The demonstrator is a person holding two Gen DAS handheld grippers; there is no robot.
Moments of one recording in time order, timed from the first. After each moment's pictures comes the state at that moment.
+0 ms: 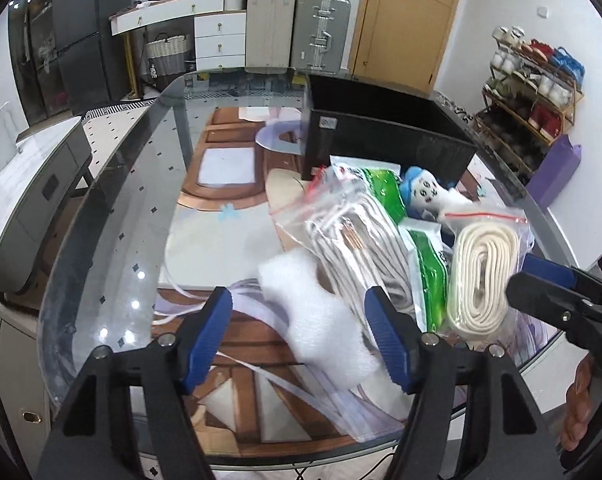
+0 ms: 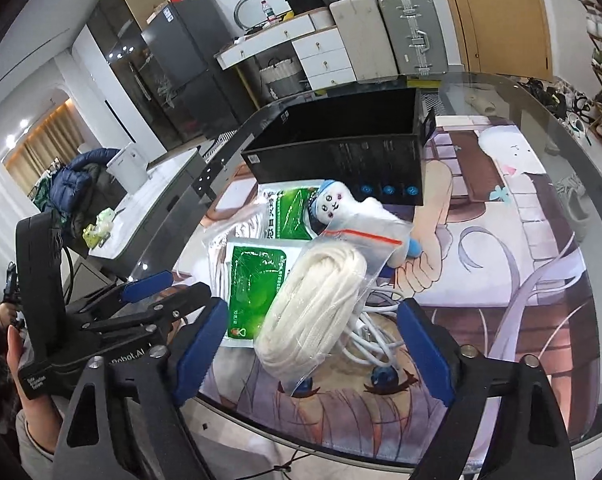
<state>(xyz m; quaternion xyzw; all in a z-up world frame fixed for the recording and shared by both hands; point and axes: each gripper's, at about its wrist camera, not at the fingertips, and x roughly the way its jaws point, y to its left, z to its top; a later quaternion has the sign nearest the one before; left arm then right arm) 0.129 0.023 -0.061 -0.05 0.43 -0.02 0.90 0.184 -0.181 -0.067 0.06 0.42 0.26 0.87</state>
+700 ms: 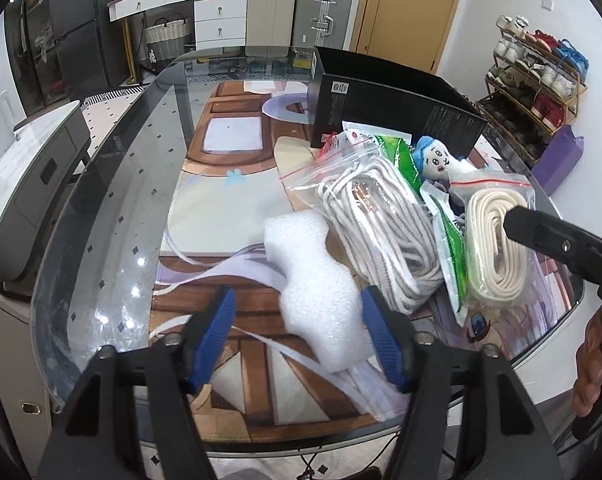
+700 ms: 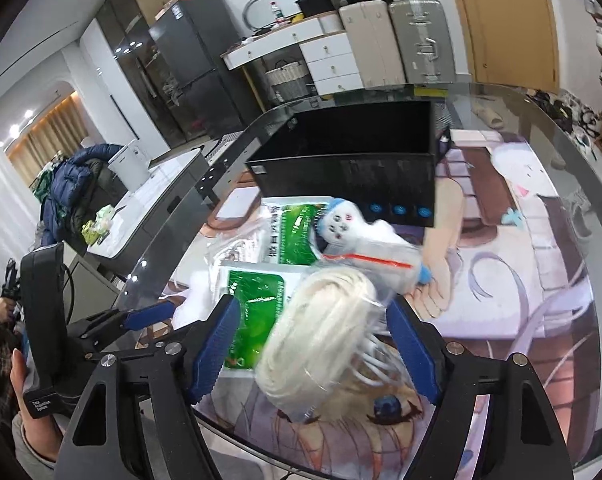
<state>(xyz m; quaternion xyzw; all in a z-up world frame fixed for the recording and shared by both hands) 0.123 0.033 -0.071 -0.06 0.46 -0.02 0.89 0.197 -0.169 -0.062 0.05 0.41 0.28 0.87</state>
